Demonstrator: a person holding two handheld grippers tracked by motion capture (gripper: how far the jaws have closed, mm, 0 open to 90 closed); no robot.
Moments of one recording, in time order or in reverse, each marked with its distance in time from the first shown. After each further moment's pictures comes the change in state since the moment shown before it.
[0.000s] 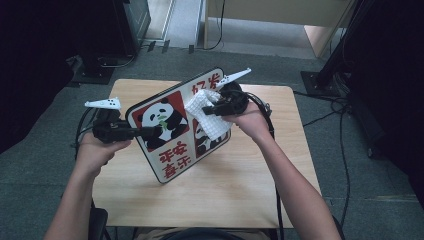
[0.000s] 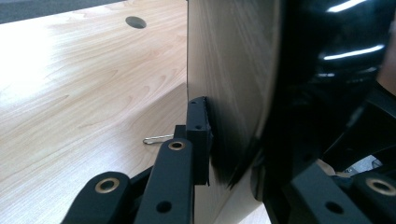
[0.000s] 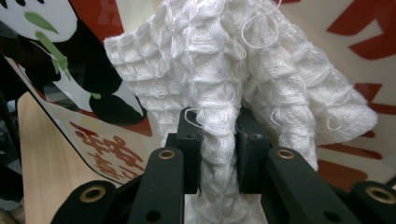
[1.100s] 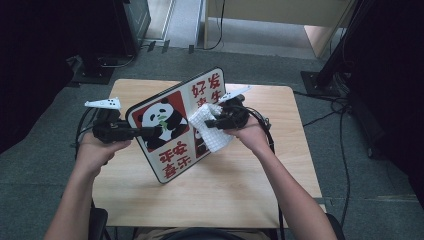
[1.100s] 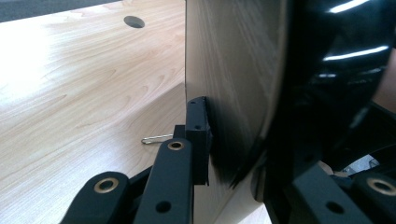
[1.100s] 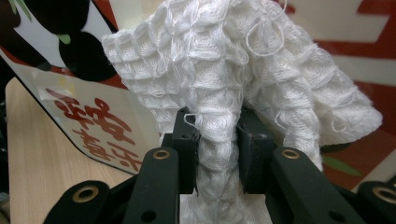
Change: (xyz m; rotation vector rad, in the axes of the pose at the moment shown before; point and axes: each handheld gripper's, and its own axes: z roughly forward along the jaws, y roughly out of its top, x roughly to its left) left arm 0.000 0.000 0.000 0.002 -0.007 -0.001; right arm -0.005 -0.044 0.021 0.012 0.010 0.028
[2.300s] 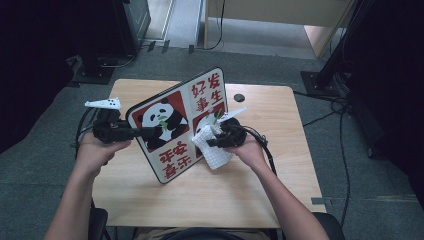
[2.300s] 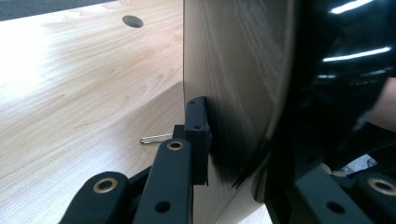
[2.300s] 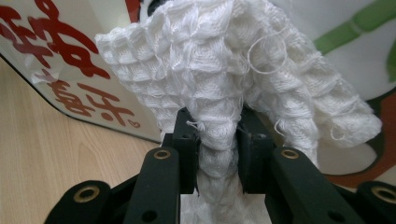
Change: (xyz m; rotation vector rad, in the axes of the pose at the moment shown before) left arm 0.000 0.000 0.000 0.002 -0.004 -0.001; right arm -0.003 -0.059 0.039 0.091 0.013 0.046
